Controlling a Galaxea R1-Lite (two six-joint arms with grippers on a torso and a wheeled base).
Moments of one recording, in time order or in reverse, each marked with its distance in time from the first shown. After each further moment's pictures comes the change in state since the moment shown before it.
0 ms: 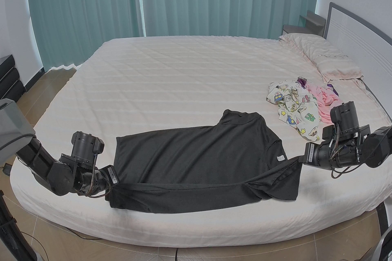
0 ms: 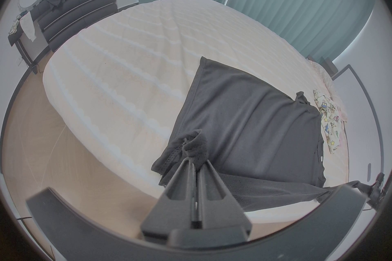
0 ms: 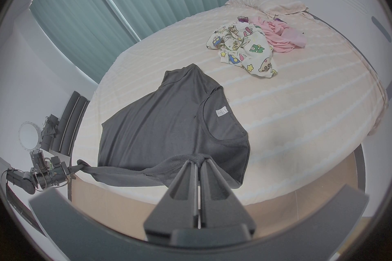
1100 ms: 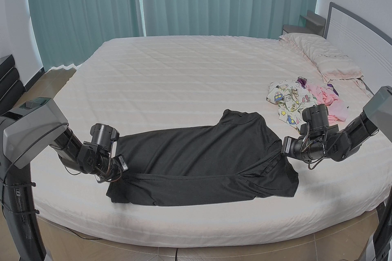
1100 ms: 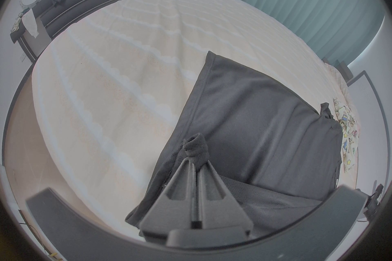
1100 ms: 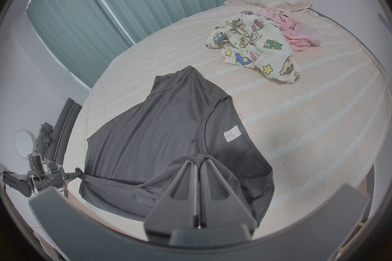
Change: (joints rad) left arm 0.065 0.309 -0.371 0.114 0.005 0.000; right arm -0.016 0.350 -0.219 -0.168 -0.020 0.016
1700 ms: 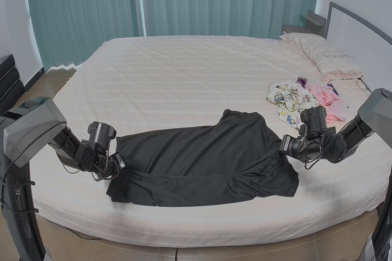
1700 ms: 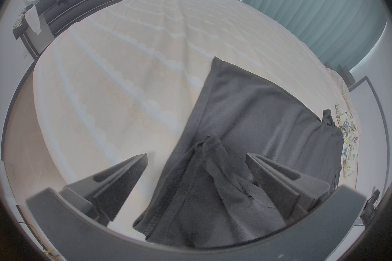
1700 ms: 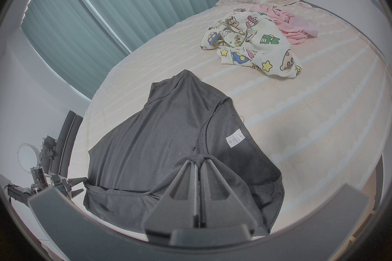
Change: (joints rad) left arm 0.026 0.007 -0.022 0.007 0.000 -0.007; right arm -0.007 0.047 -0.010 -0.074 0.000 0.077
